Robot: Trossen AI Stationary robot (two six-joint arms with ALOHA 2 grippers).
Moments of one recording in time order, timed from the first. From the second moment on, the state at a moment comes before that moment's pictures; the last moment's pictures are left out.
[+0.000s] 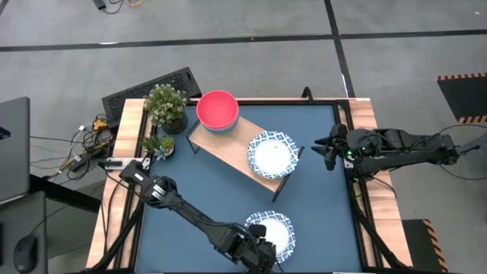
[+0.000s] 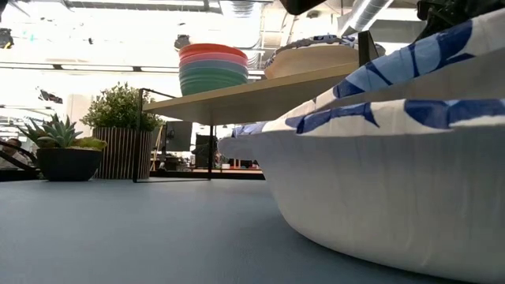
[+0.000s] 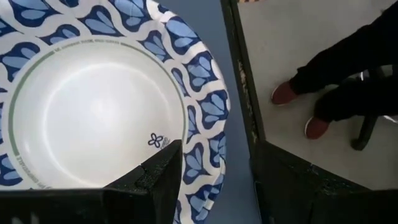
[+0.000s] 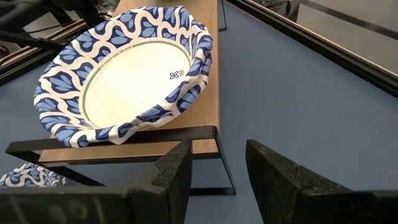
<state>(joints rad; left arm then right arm) -0.56 2.42 2.27 -0.78 -0.12 -0.41 0.04 0.55 0.71 -0.76 0.34 0.51</state>
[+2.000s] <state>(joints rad) -0.54 2.46 2.23 -0.70 -0.06 -0.35 0.04 0.55 0.71 -0.76 0.37 0.51</state>
